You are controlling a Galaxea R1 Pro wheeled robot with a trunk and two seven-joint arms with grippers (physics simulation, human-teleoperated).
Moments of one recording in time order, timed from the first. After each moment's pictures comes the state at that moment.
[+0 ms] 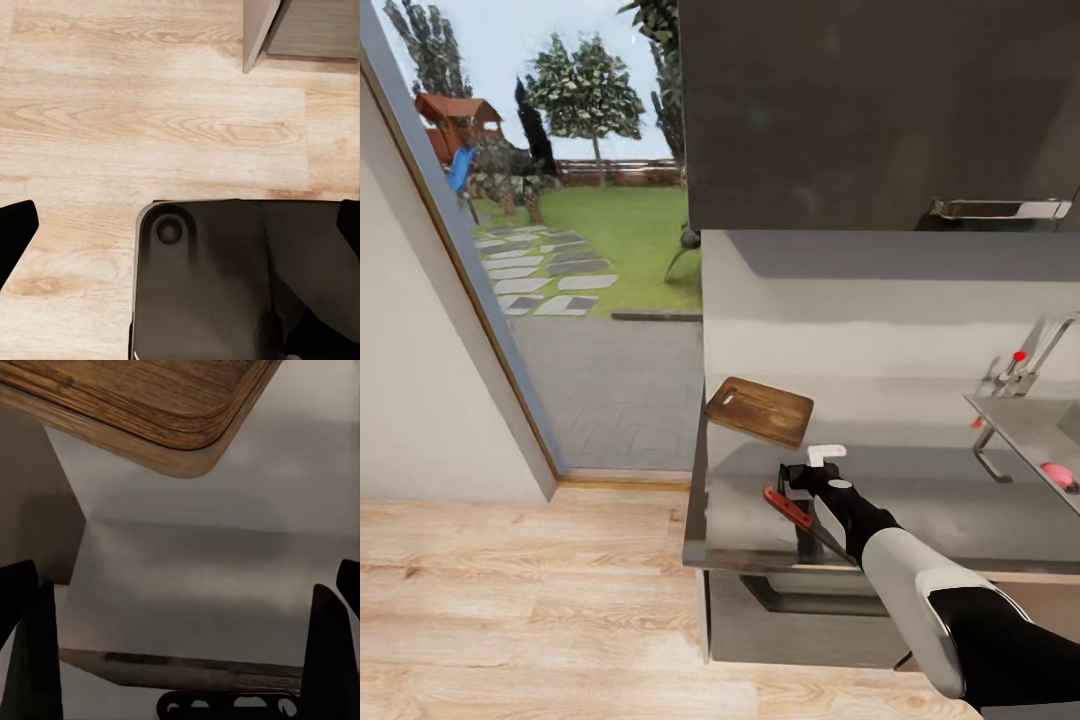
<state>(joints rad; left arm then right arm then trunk) 0.41 -0.01 0.00 -0.64 0.02 -0.65 0.00 -0.98 0.06 0.05 -0.25 -0.01 0.03 -0.05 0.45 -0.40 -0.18</state>
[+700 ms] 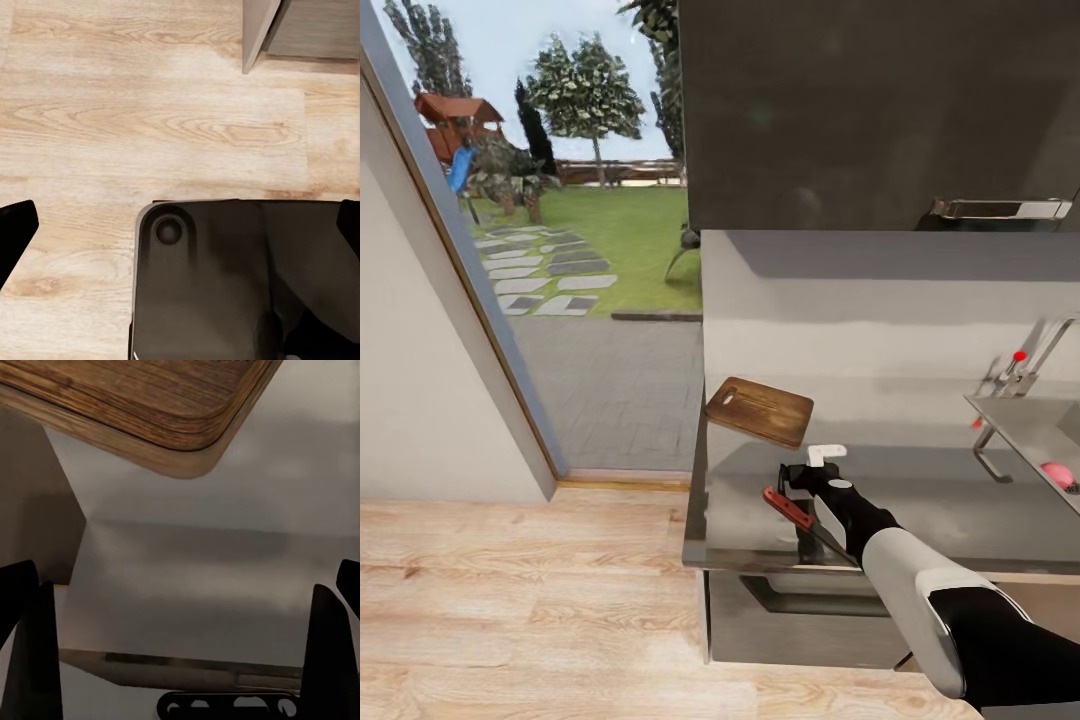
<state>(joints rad) 0.41 -0.01 0.00 -0.64 0.02 -0.65 0.00 -0.98 0.06 0.05 -0.25 -0.01 0.03 -0.05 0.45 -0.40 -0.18</state>
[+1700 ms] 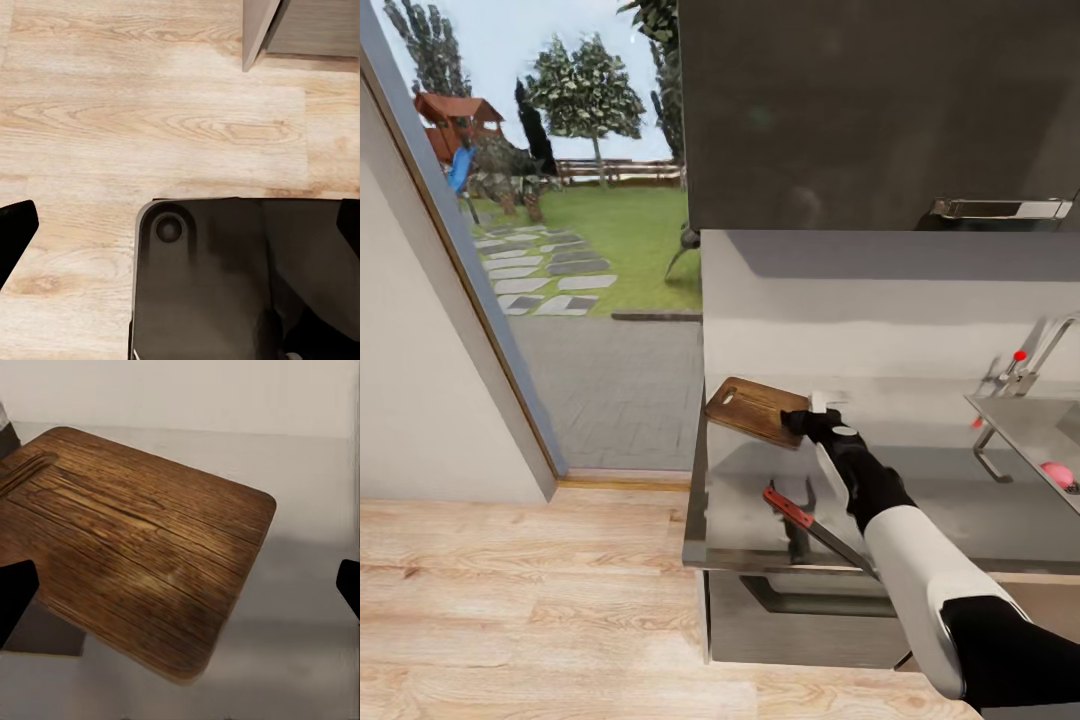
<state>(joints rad) 0.41 -0.01 0.00 -0.63 0.02 -0.65 0.00 -0.97 0.06 0.06 -0.66 0.00 0.26 -0.05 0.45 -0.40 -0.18</state>
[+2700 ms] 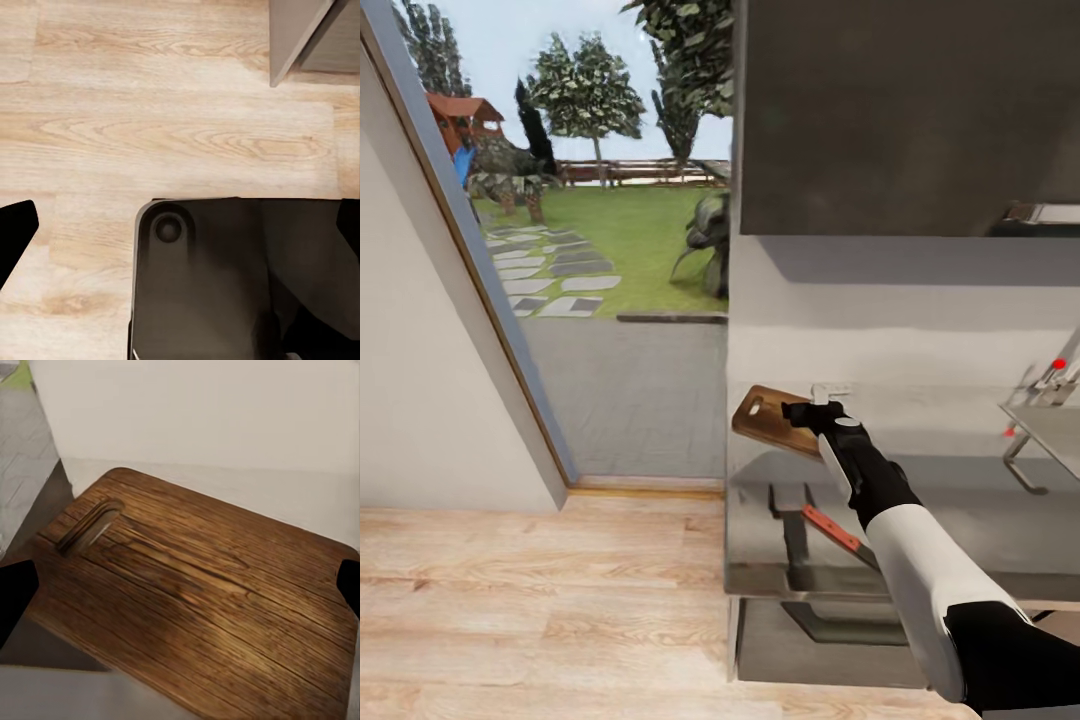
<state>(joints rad) 0.41 -0.01 0.00 -0.63 0.02 -0.65 0.00 -0.97 0.06 0.06 -0.74 0.00 0.34 -0.05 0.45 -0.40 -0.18</state>
